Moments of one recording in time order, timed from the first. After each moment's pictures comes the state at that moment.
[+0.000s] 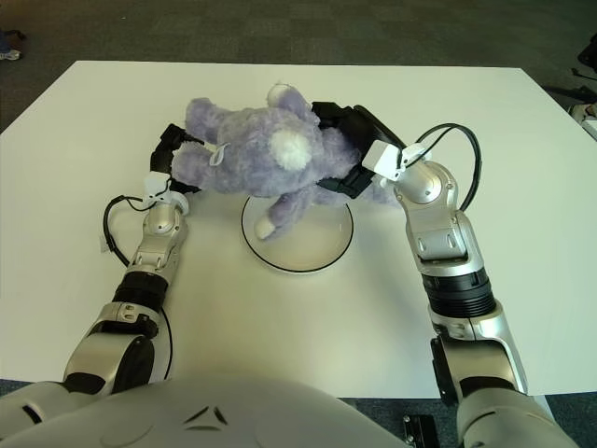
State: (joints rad) left arm -0.37 -0.04 0.07 0.51 0.08 -0.37 0.24; right arm -0.39 -0.50 0.07 -0.25 -0.21 0.16 0.51
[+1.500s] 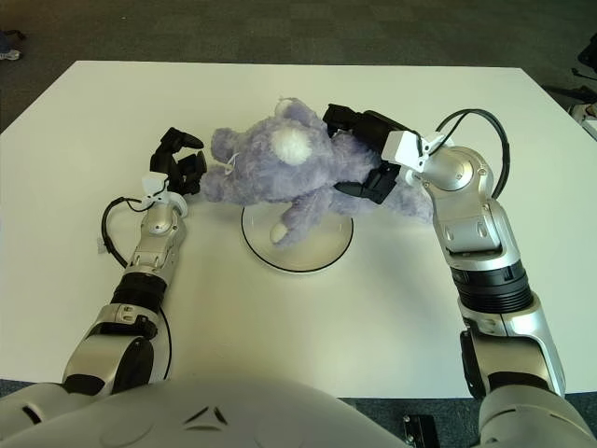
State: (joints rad) left arm -0.37 -0.04 0.08 0.50 0.04 -0.33 0.20; right arm -0.43 -0.64 0.07 -0.26 -0.17 0.28 0.70
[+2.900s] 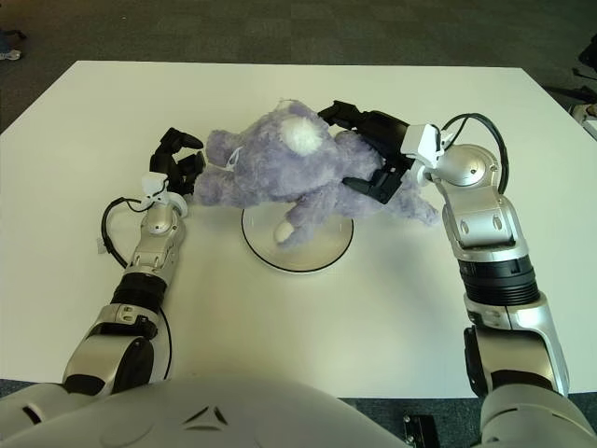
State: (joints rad) left arm -0.37 -0.04 0.08 0.50 0.04 -0.33 0.20; right arm -0.44 -0.64 0.02 -0.15 0.06 0.22 0.75
